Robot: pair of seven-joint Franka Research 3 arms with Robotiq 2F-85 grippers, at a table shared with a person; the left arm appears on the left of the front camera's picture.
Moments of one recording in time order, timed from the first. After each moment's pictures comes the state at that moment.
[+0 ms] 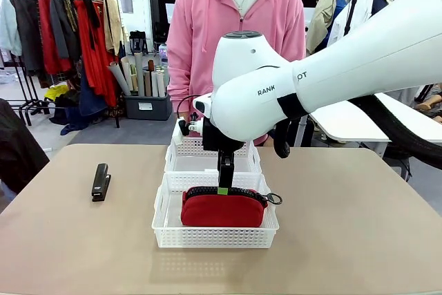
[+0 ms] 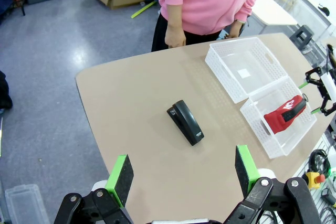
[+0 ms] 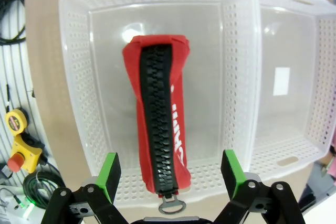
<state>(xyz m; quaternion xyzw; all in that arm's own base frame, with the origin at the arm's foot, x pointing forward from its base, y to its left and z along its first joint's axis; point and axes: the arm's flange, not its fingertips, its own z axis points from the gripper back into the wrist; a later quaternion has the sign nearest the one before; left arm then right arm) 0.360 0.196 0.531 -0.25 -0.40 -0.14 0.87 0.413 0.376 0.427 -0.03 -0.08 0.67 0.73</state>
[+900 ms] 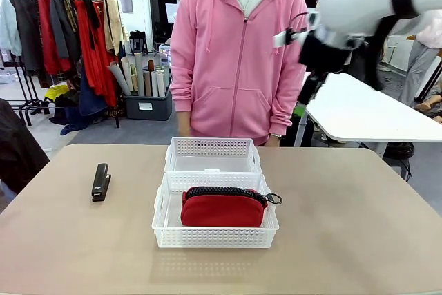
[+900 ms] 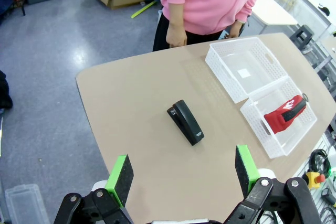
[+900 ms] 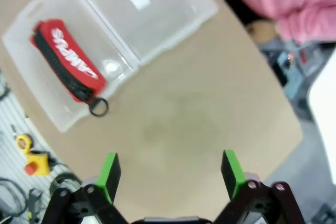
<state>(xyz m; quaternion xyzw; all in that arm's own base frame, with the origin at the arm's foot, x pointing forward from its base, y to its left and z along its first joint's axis) 0.360 0.196 0.531 -0.25 -0.40 -0.14 0.87 0.468 0.138 0.586 0.00 -0.16 0.42 0.89</state>
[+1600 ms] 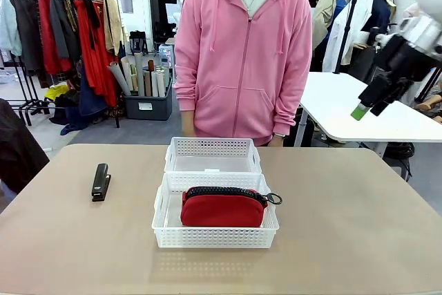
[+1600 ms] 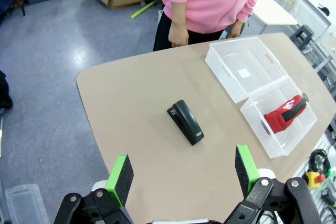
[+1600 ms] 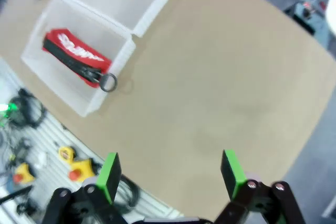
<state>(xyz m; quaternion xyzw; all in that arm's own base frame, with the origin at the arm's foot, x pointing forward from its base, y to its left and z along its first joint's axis) 0.360 0.196 0.531 -0.25 -0.40 -0.14 0.87 0.423 0.016 0.572 0.13 -0.16 0.26 0.94</state>
